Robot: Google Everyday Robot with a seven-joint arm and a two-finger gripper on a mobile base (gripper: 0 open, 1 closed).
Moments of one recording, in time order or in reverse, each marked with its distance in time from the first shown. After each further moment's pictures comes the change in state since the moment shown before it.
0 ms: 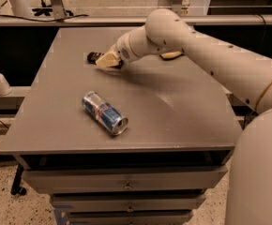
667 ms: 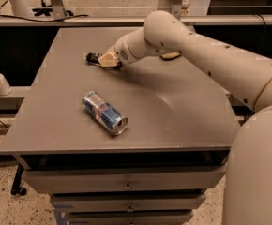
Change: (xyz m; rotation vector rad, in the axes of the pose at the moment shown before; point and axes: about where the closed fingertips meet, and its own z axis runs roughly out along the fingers) arm 0.011 0.002 0.005 0.001 0.030 0.037
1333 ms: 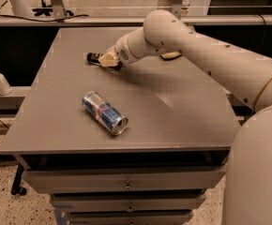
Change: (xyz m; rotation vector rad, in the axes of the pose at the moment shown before) arm -0.002 0.000 -0.002 0.000 0.001 0.000
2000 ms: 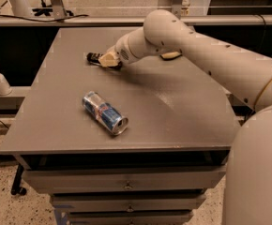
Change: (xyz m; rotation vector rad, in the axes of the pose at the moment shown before) arm 0.000 0.000 0.000 0.000 0.000 0.000
